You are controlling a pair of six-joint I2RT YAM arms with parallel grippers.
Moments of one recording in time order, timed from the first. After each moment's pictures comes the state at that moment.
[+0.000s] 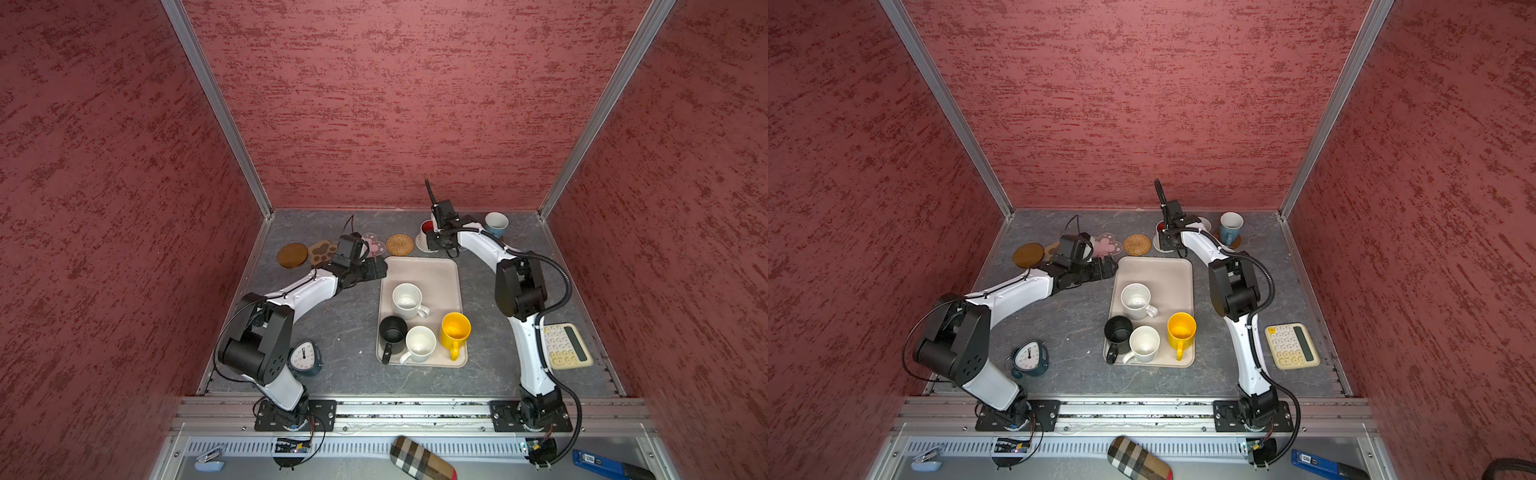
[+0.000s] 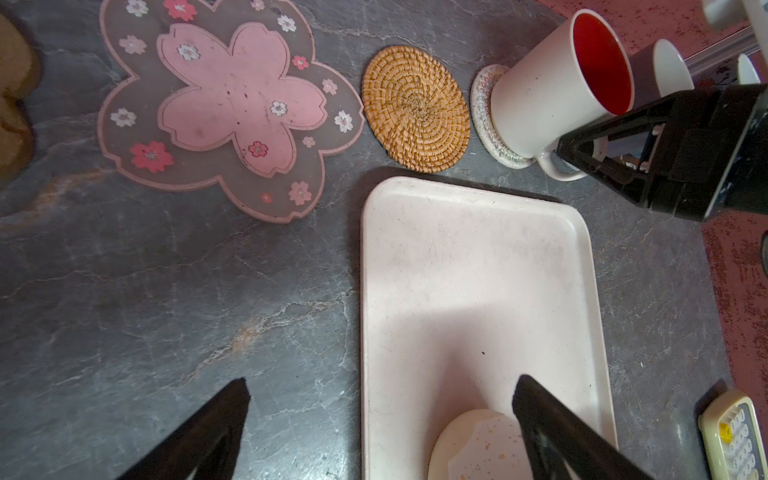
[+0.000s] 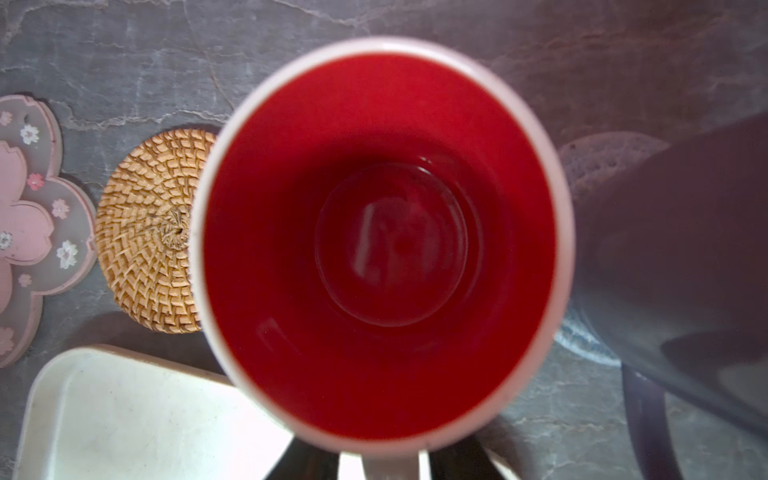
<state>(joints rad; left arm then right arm) -0.38 1.62 1.01 -0.20 0.15 -0.51 0.36 2.31 1.98 -0.70 0.03 0.24</state>
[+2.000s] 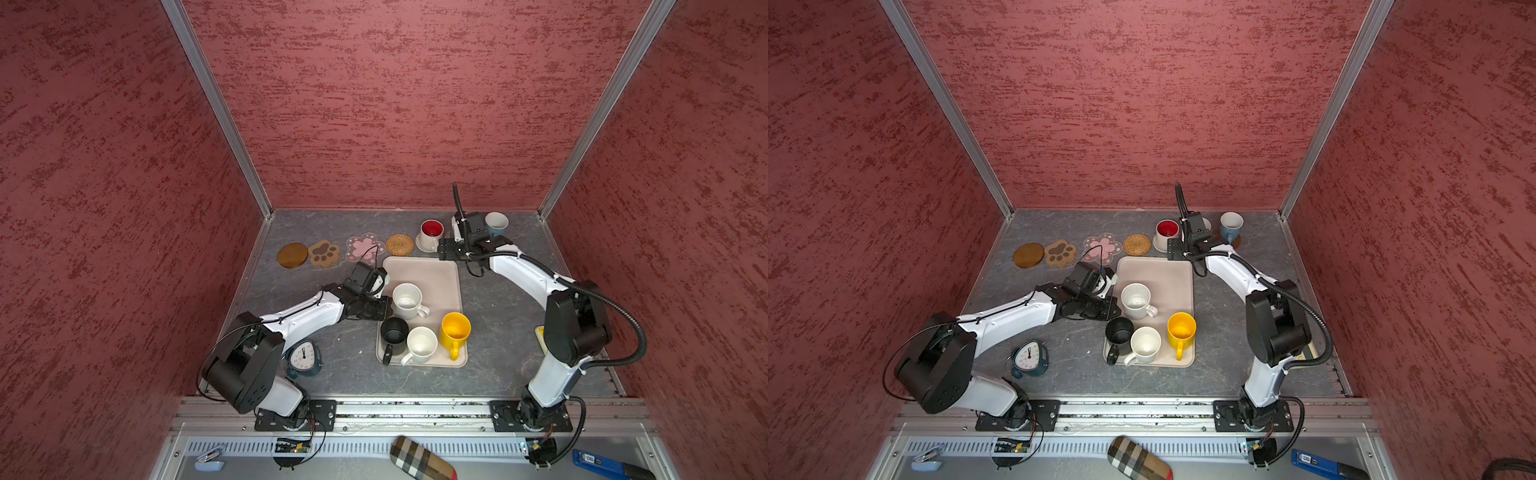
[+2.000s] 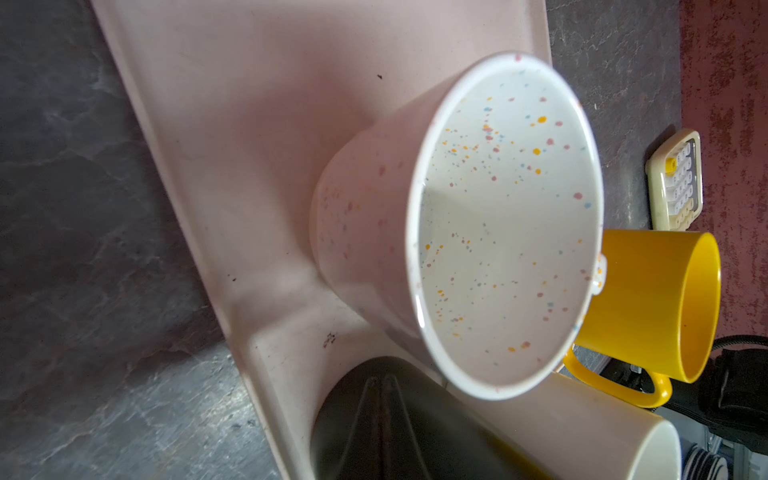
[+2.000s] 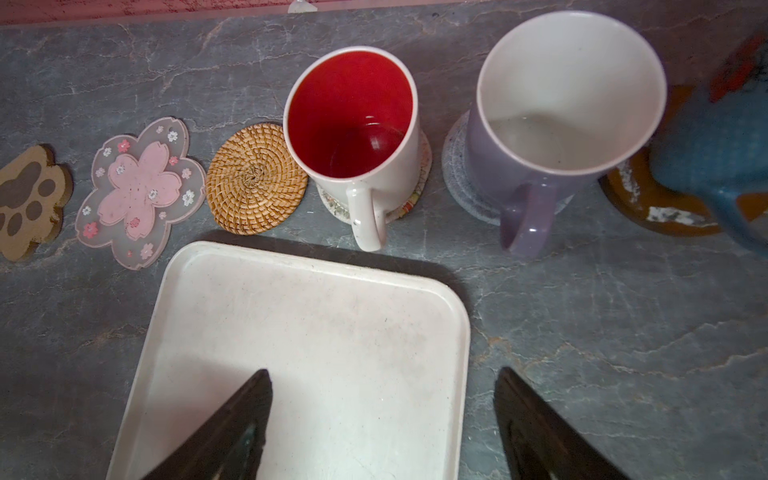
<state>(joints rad) -0.58 1.49 0.84 -0.36 0.38 -0.45 0.36 1.77 1.37 -0.44 0.02 0.31</state>
